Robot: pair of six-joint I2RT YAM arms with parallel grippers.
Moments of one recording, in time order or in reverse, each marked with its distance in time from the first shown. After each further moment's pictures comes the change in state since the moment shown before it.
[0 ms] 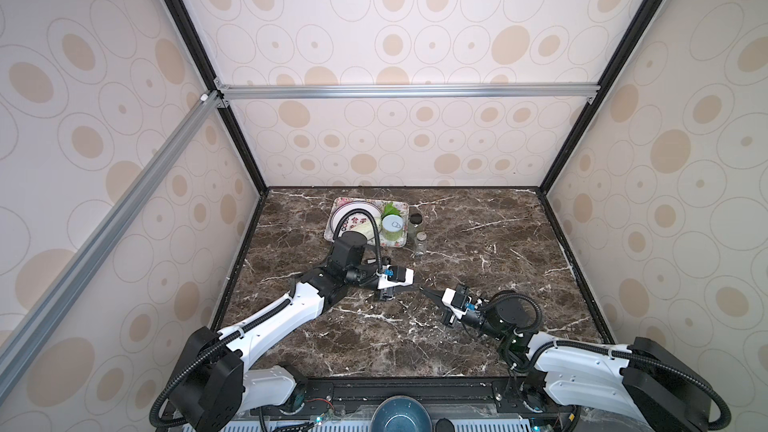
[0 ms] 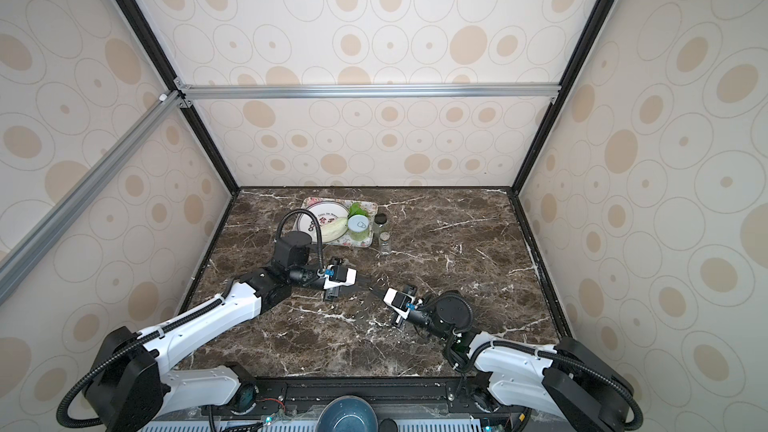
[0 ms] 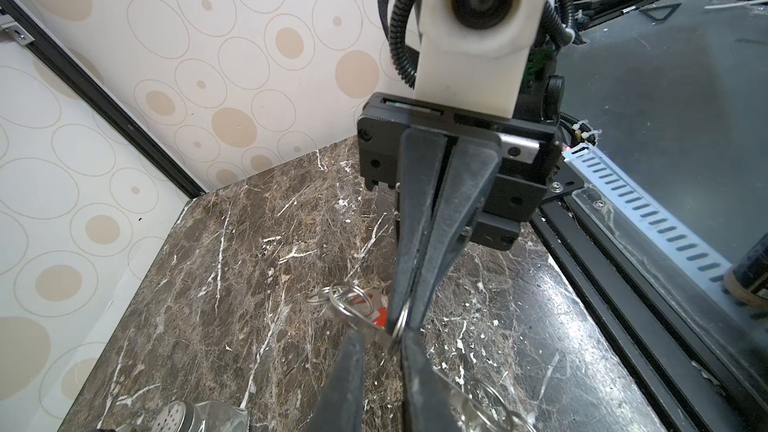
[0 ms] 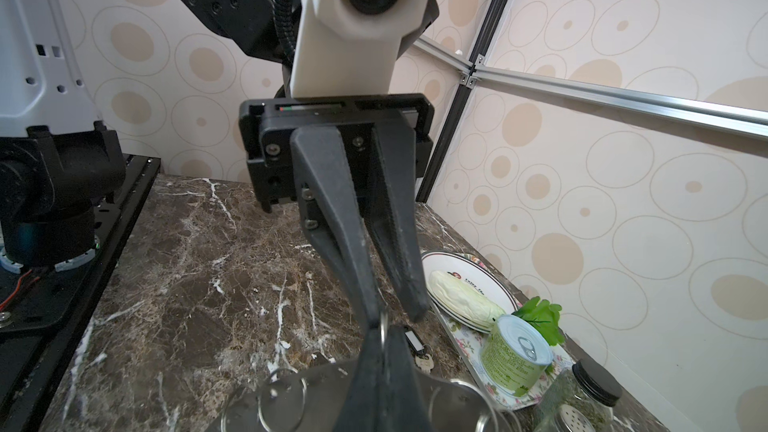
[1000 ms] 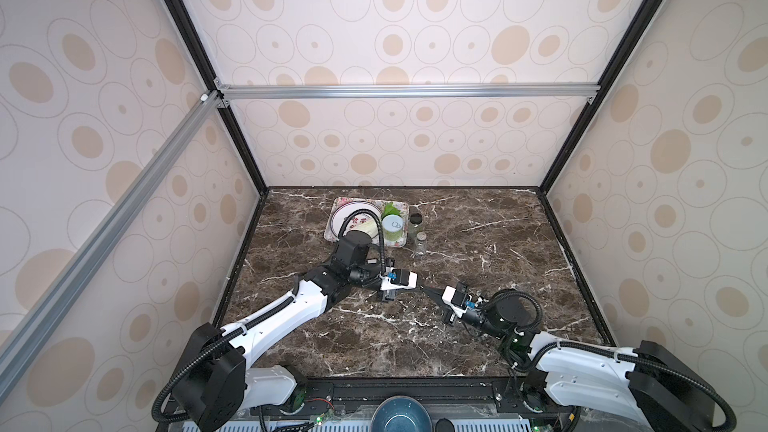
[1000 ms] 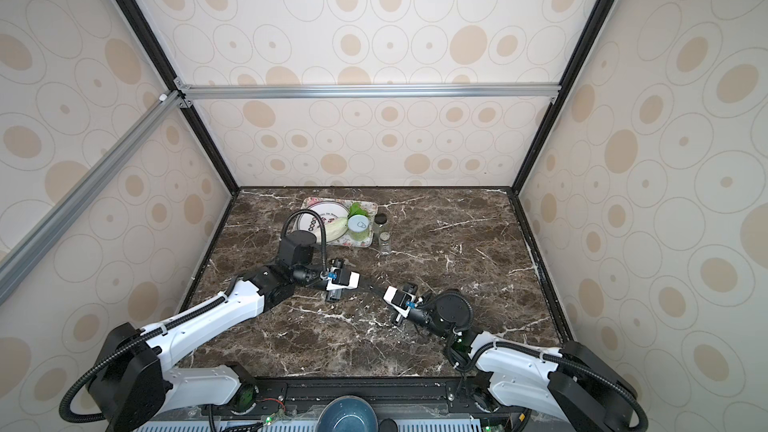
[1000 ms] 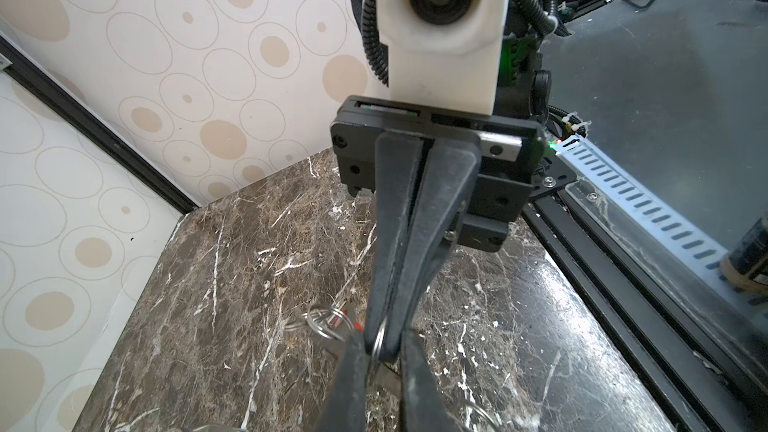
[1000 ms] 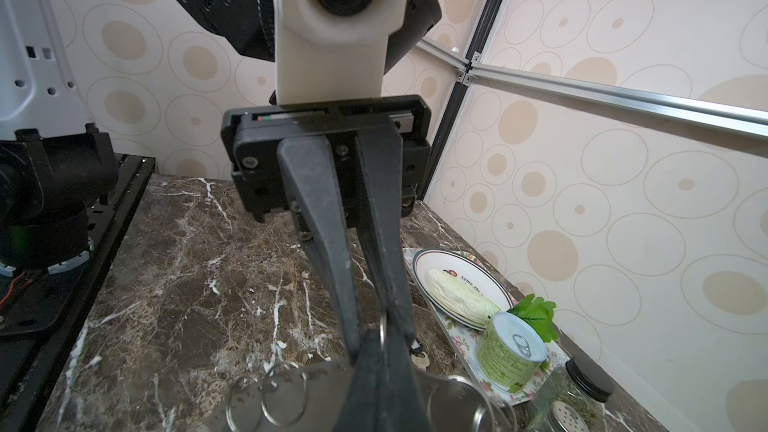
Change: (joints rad) left arm -0.020 0.019 0.027 -0.022 0.006 0.058; right arm -0.002 -0.060 0.016 -0.082 0.010 -0.016
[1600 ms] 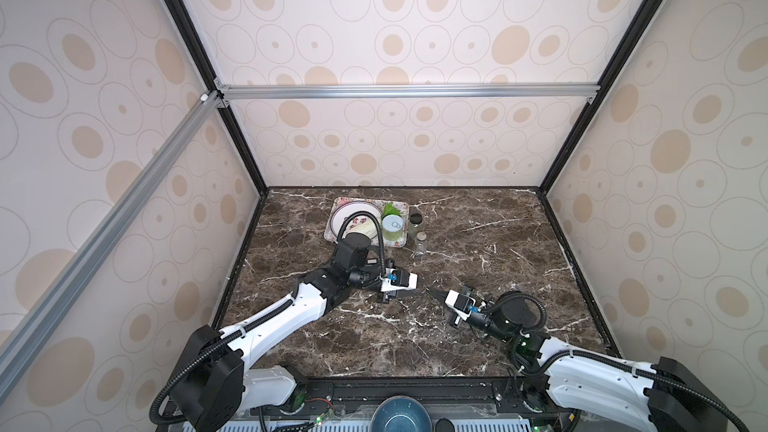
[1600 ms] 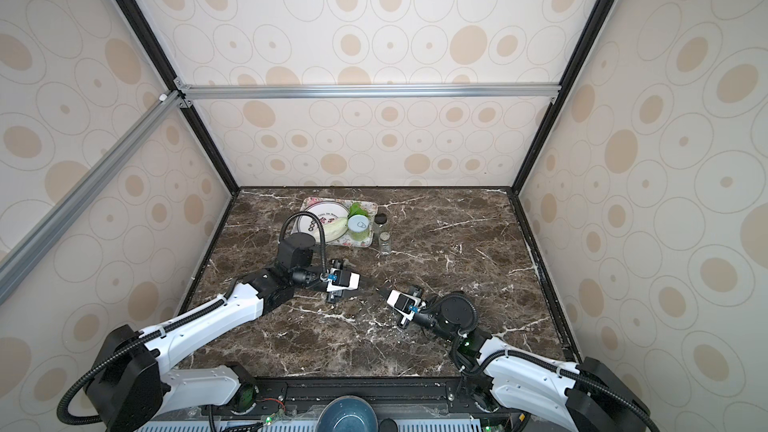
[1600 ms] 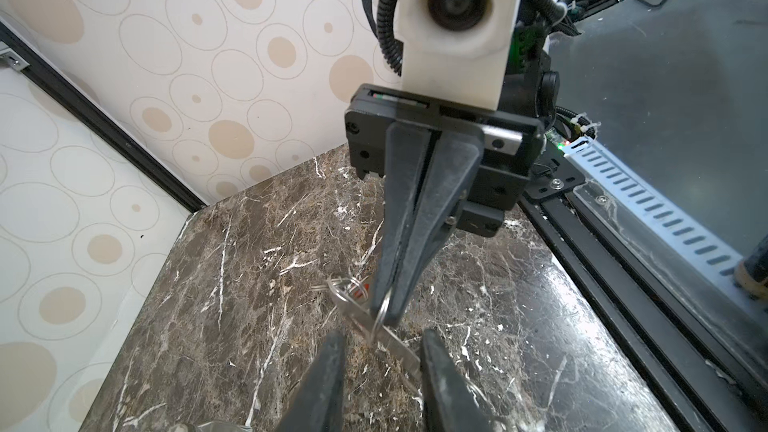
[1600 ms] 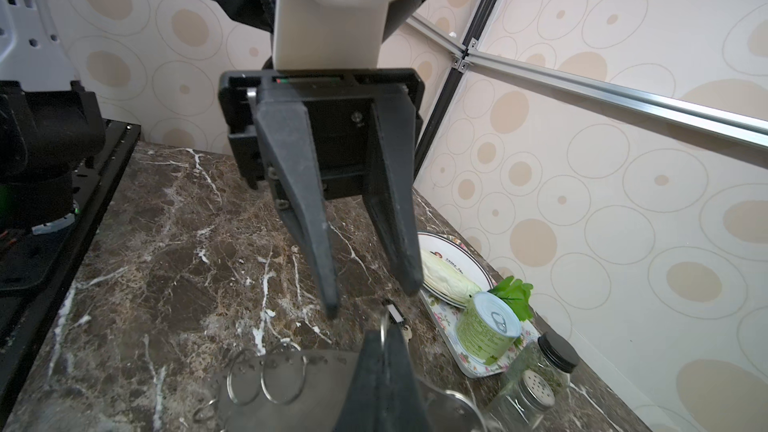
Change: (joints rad) left arm -0.007 -0.019 -0.028 0.040 -0.025 -0.029; right arm -0.035 -0.103 -0.028 -0.121 0.020 -0.059
